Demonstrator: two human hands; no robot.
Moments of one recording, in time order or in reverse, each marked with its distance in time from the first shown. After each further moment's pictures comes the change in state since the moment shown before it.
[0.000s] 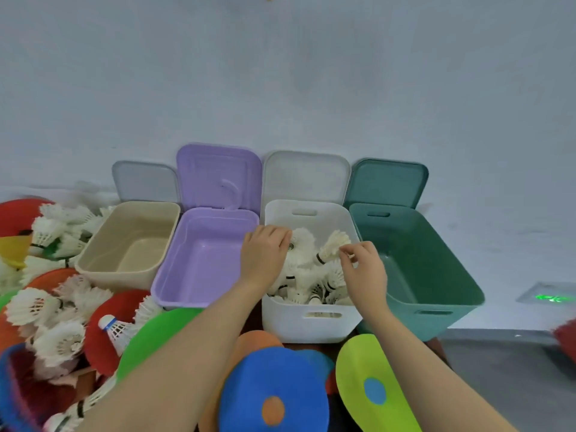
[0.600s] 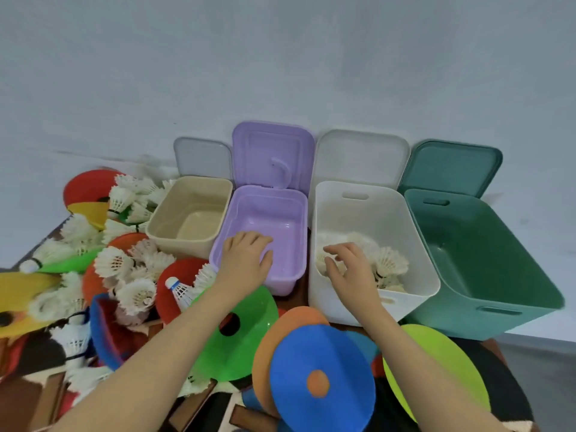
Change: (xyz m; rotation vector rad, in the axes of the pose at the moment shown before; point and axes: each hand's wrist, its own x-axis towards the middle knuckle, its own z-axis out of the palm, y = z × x) left_hand -0.073 -0.093 -0.066 0.136 -0.131 -0.047; right_hand -0.051 -0.049 0.062 0.153 -0.273 -0.218
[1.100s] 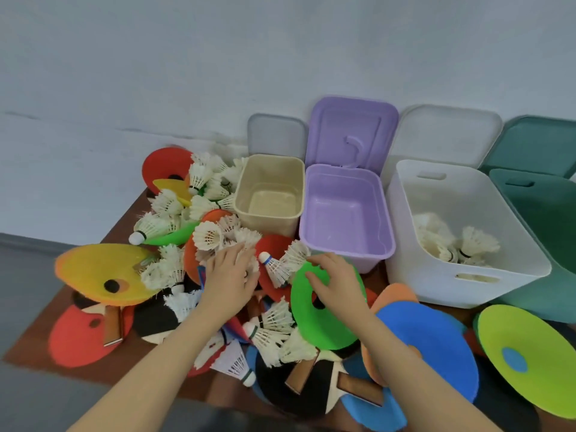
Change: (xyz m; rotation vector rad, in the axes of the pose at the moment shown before) left_hand -0.123 -0.173 -0.080 0.085 -0.232 -0.196; right_hand -0.051 -0.131 0.159 -0.017 -0.221 -0.029
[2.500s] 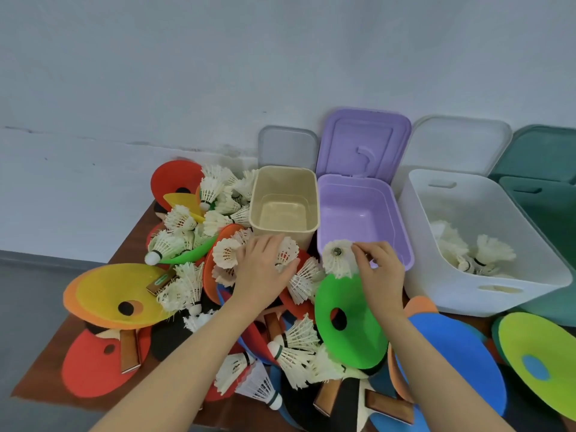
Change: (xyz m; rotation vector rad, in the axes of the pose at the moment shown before) left_hand 0.042 0.007 -0.025 -0.212 0.219 0.081; right_hand 0.032 -0.022 -0.012 0.180 0.472 0.162
